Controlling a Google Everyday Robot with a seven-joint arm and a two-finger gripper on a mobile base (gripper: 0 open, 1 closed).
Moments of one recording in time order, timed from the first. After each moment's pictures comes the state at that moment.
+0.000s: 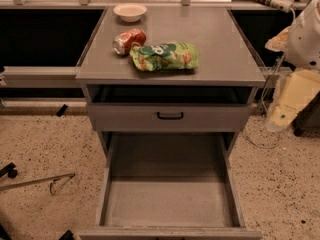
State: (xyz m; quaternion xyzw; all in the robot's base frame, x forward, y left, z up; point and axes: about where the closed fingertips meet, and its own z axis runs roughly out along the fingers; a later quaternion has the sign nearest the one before) arm 0.454 -0.207 0.972 -0.61 0.77 -0.03 0.18
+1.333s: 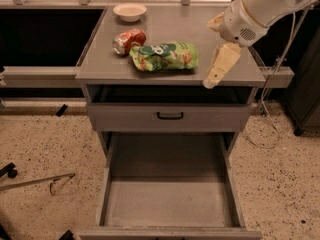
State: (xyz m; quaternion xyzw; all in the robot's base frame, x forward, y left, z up) arm 0.610 -0.126 0.942 -0.65 0.70 0.07 0.29
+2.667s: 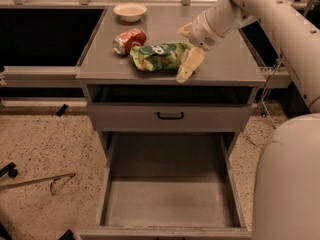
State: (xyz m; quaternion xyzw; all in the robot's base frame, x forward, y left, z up) arm 0.715 -0.071 0.878 -0.67 0.66 0.12 0.32
